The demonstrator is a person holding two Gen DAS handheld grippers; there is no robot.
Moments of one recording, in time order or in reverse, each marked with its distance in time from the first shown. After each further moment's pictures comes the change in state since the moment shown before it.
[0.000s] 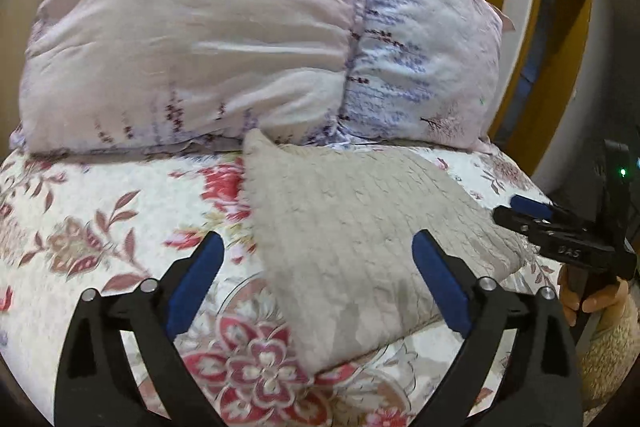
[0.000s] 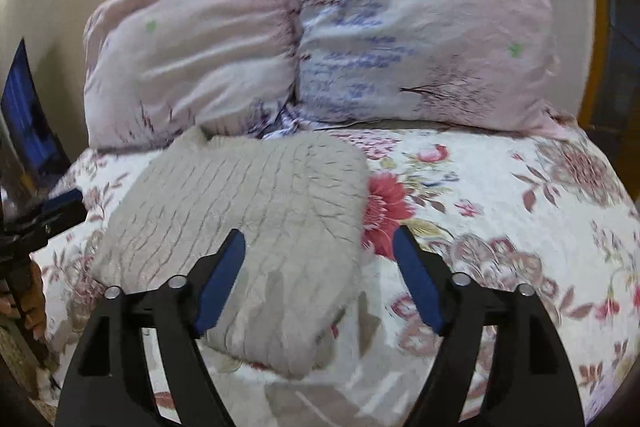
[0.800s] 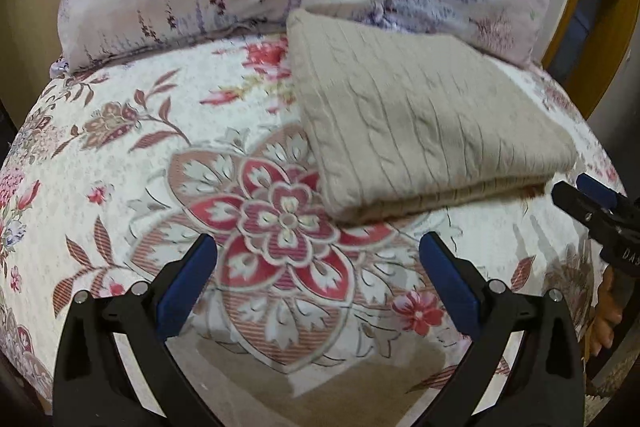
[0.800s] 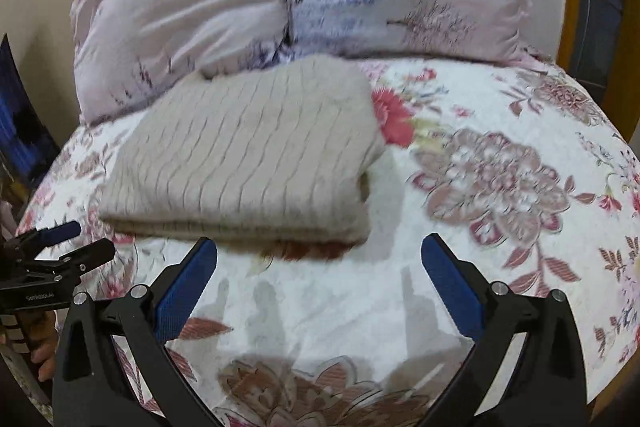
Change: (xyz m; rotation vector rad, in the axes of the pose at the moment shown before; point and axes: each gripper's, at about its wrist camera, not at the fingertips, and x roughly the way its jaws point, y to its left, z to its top) left arm 0.008 -0.014 -0.066 -0.017 0.307 0.215; right arm -0.010 0.033 -0.057 0.060 0.136 -0.076
